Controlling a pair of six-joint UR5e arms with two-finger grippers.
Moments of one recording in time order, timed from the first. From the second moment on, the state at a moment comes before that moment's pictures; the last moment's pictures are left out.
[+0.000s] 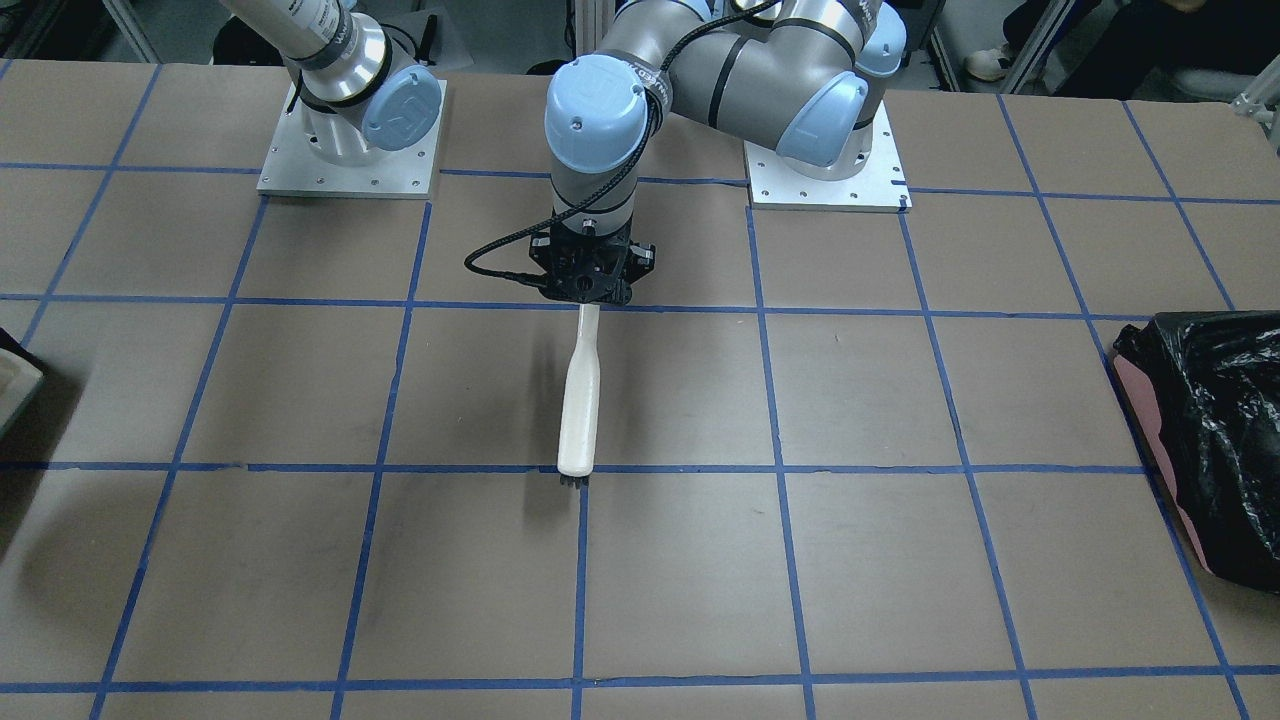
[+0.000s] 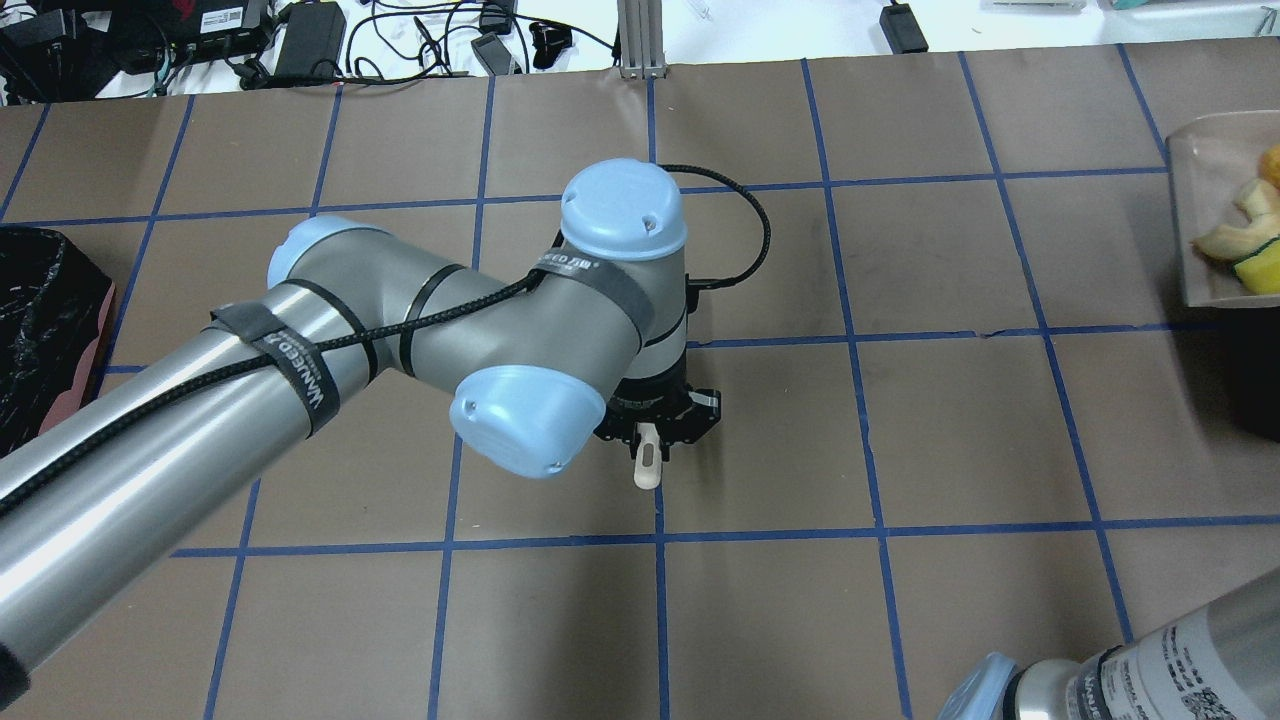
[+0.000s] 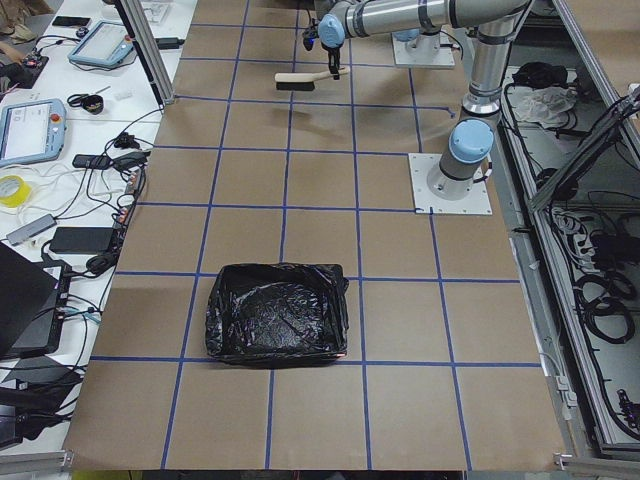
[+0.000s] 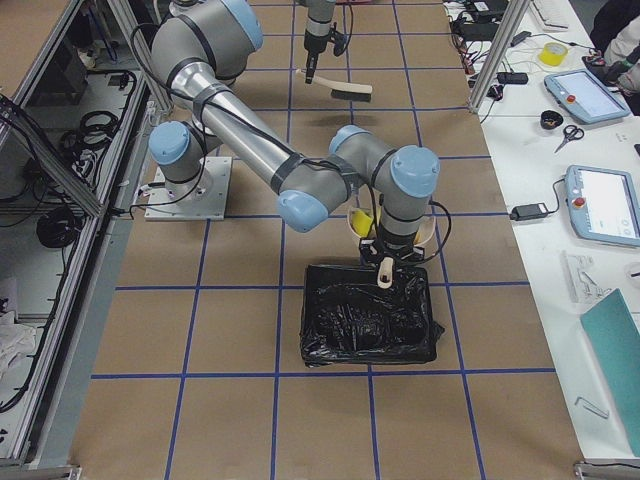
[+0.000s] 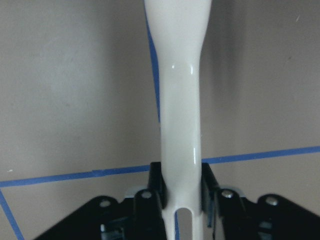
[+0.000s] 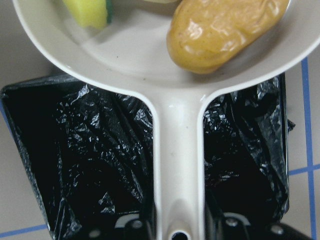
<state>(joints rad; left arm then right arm) -2.04 -1.77 -1.84 -1.26 1.48 -0.39 0.74 -1.12 1.23 -1.80 -1.67 -2.16</state>
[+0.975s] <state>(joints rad) -2.09 -1.76 -1.94 -1.21 1.43 -0.43 0.57 -1.02 1.10 -1.89 -1.73 -2.36</state>
